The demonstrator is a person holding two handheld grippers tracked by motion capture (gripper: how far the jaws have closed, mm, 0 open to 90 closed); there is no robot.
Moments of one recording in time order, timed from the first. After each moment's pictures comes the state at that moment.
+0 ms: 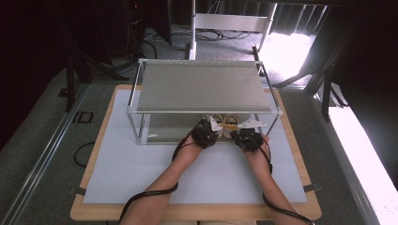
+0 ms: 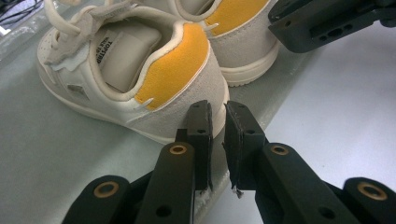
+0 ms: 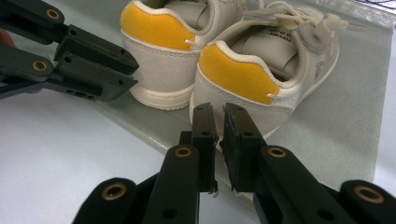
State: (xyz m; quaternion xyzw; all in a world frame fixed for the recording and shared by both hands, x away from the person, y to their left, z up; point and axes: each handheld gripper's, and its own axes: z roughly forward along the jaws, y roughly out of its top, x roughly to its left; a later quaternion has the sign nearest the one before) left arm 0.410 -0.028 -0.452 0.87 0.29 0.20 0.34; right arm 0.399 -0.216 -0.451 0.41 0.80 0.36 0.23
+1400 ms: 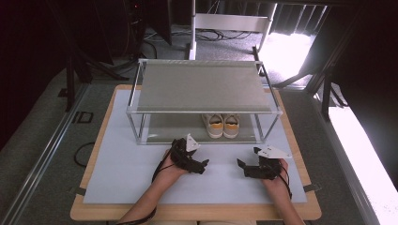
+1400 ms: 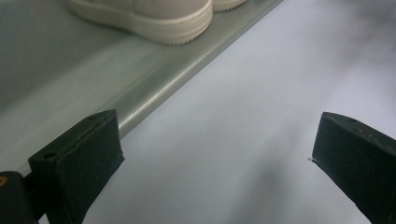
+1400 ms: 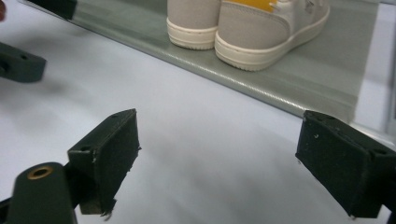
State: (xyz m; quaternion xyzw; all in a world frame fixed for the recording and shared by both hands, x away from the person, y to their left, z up) left arm 0.341 0.039 -0.474 0.84 0.33 0.18 0.38; right arm 0.315 -0.268 -0.477 0.39 0.78 0.44 0.23
